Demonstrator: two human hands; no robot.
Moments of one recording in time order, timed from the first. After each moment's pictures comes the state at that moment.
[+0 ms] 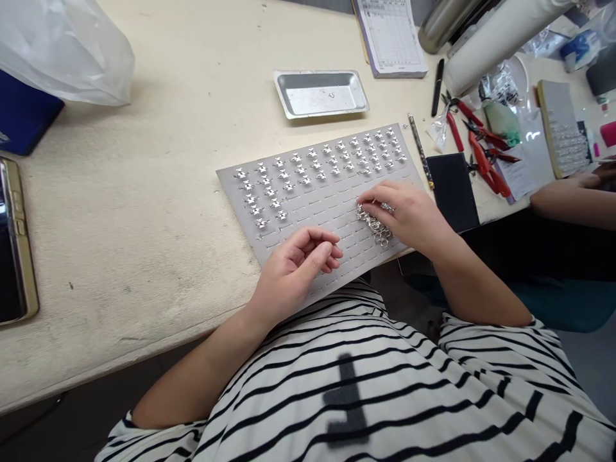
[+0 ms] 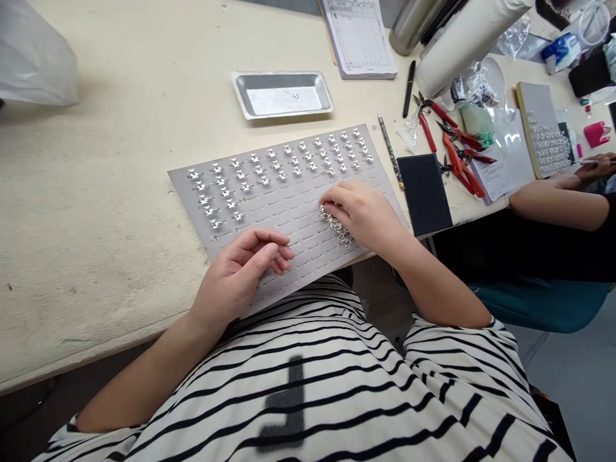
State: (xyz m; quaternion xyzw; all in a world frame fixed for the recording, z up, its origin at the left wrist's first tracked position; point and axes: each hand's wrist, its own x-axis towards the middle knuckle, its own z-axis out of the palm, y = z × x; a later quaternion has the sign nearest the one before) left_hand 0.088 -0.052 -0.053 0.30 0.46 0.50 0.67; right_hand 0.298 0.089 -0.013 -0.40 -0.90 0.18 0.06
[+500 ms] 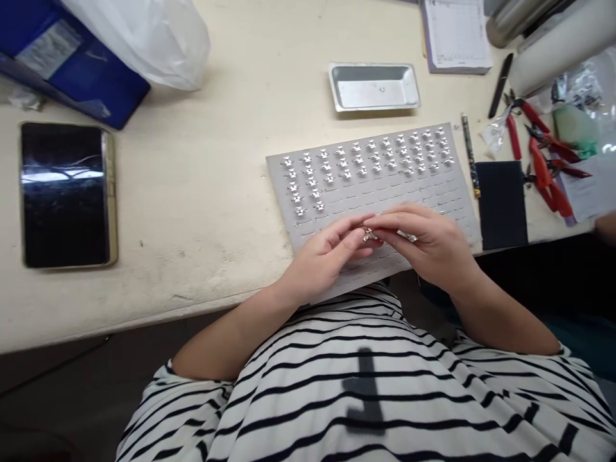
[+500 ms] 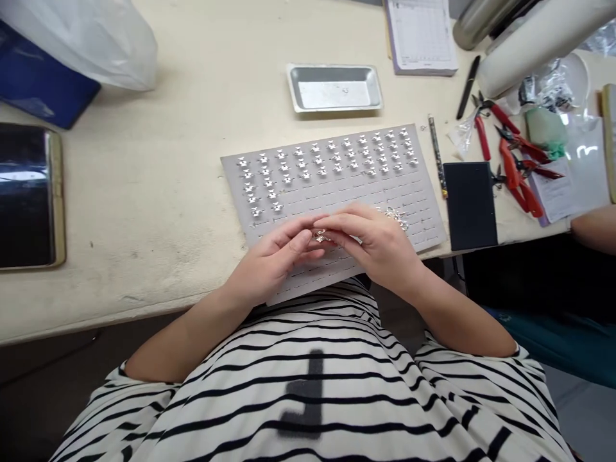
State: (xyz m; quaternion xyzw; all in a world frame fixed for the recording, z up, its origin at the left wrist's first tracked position) left_hand 0.088 -0.046 -0.056 0.25 0.39 0.50 0.73; right_hand 0.271 0.046 -0.004 -0.33 -0.86 0.35 0.15
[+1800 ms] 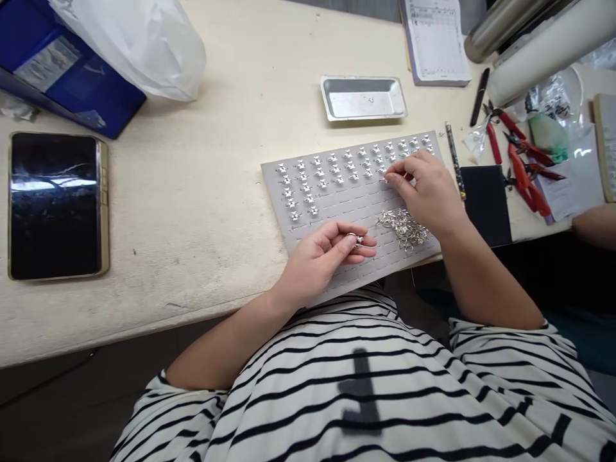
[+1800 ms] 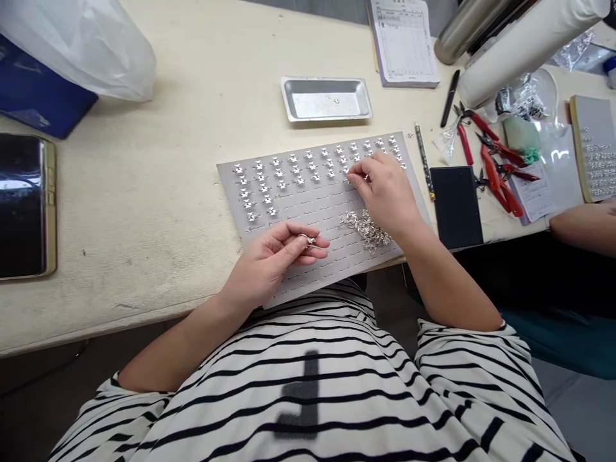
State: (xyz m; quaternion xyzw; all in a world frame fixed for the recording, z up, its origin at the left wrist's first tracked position) left_hand 0.088 -0.047 -0.058 0.23 0.37 0.53 0.72; right_hand 0.272 0.130 -0.033 -0.47 -0.86 0.15 0.12
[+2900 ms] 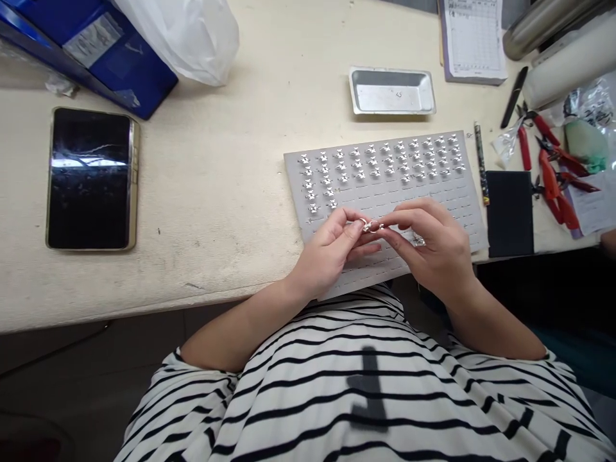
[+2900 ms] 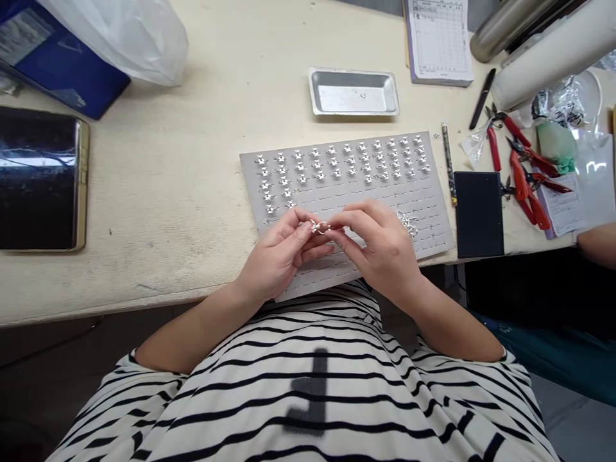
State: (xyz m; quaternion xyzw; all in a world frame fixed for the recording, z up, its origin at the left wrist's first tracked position) left_hand 0.092 -0.047 -0.069 0.16 0.34 0.59 0.72; right_hand 0.257 0.037 -0.013 -0.30 -0.91 0.16 0.23
